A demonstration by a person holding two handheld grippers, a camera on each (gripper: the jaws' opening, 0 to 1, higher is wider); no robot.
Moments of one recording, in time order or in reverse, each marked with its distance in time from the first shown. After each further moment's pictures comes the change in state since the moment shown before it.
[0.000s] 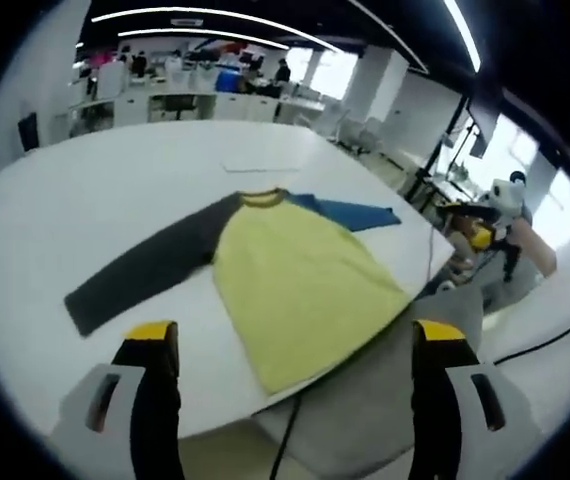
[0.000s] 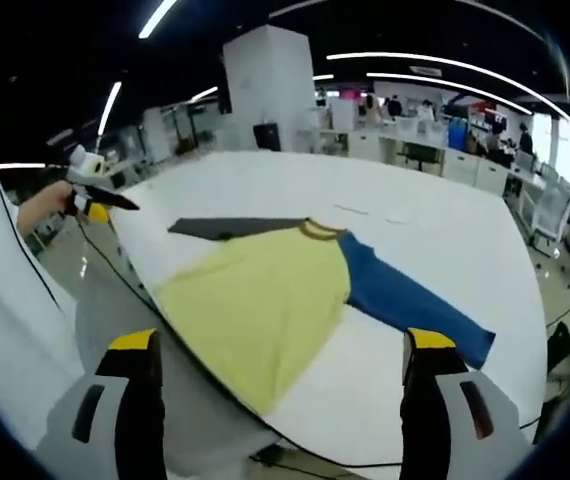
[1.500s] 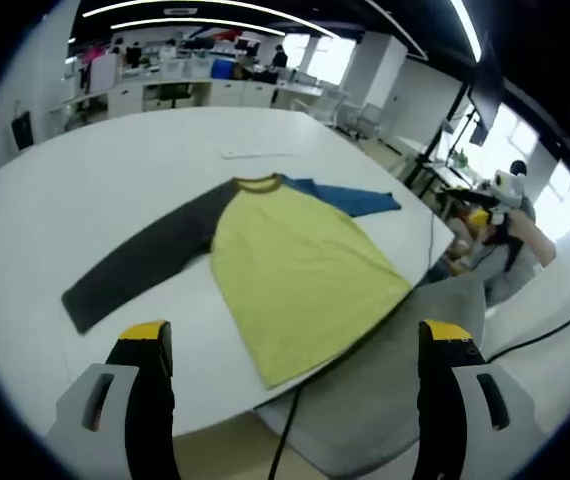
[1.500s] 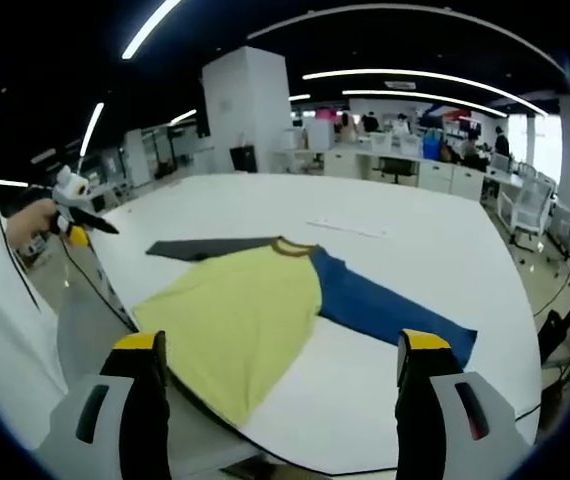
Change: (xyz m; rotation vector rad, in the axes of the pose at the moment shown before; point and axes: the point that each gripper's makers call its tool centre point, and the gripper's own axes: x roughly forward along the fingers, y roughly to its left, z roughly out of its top) left arm 0.009 0.004 -0.006 0.011 0.067 -0.008; right arm -0.006 -0.038 0.001 0.050 -0.098 -0.100
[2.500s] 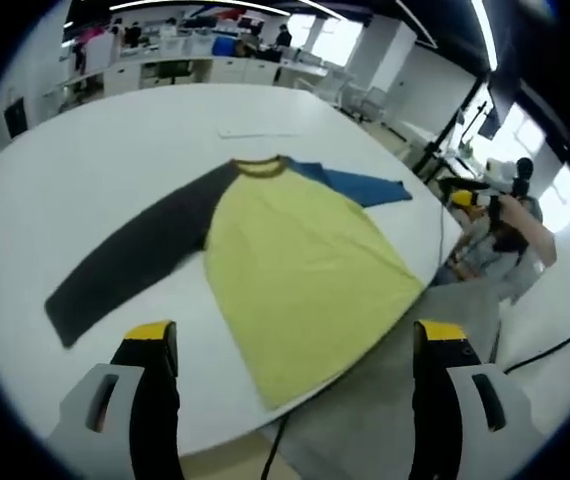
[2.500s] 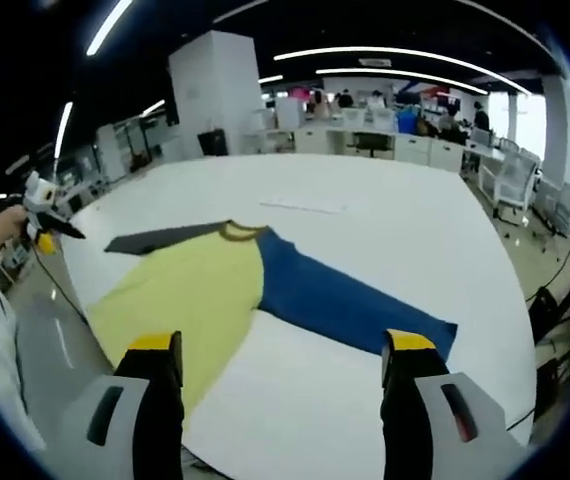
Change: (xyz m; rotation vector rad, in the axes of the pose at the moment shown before) left arm 0.056 0.015 0.010 -0.026 0.105 -0.011; right arm 0.048 -0.093 -0.023 0.077 0.100 -0.085
